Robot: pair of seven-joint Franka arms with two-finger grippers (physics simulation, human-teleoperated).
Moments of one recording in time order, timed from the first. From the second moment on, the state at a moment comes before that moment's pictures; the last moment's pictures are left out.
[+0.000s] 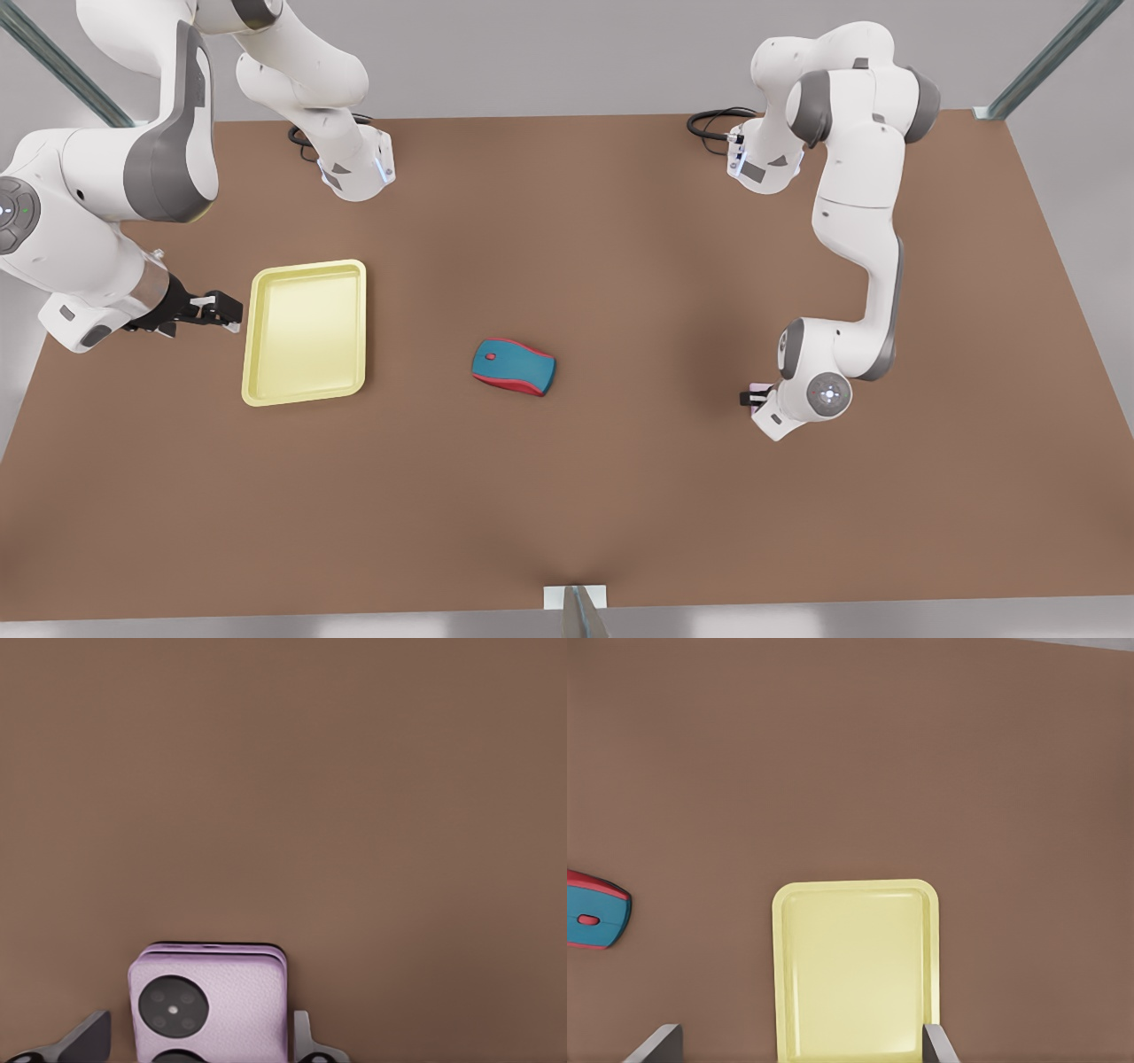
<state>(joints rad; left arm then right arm) -0.23 0.73 0.09 -1.69 -0.02 2.20 -0.07 -0.06 0.18 0.10 -1.40 -0.06 1.52 -0.05</state>
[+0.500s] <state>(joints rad) -0.26 0.68 0.09 -1.68 -0.04 2.19 -0.10 -0.06 0.18 0.10 -1.40 -0.06 1.52 -0.05</state>
